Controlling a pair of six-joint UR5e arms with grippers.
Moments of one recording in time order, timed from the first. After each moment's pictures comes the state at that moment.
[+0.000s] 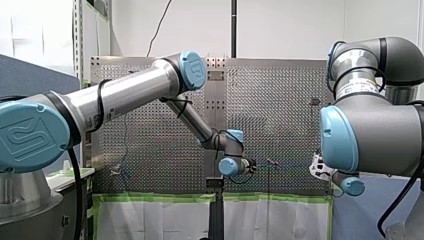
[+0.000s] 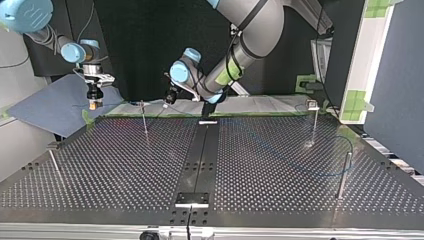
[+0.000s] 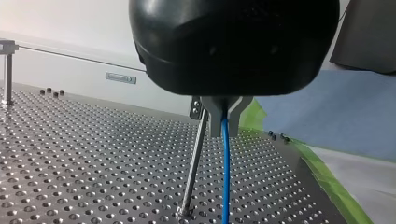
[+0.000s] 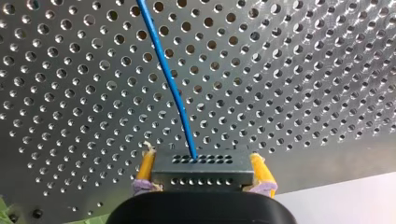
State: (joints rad) left arm -0.71 -2.71 -1.12 -2.61 -1.69 -1.69; right arm 1.47 -0.55 1.63 -1.19 1.12 1.80
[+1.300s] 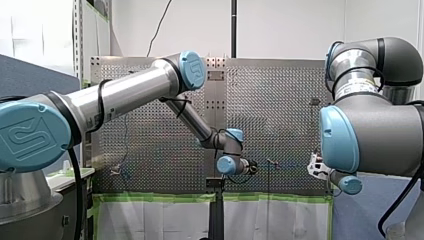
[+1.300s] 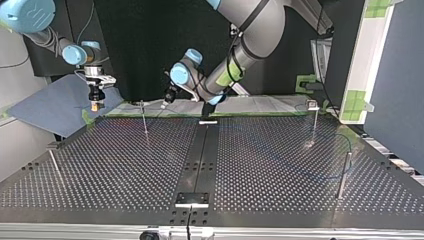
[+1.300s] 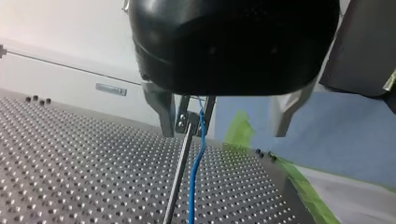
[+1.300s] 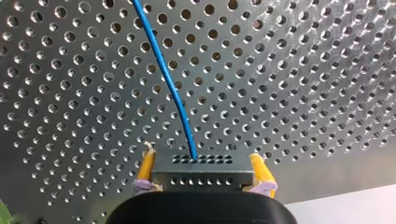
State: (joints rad) left arm -0.70 -2.71 -1.11 -2.66 -1.62 -1.69; right arm 1.48 -0.55 1.62 -1.16 1.13 1.80
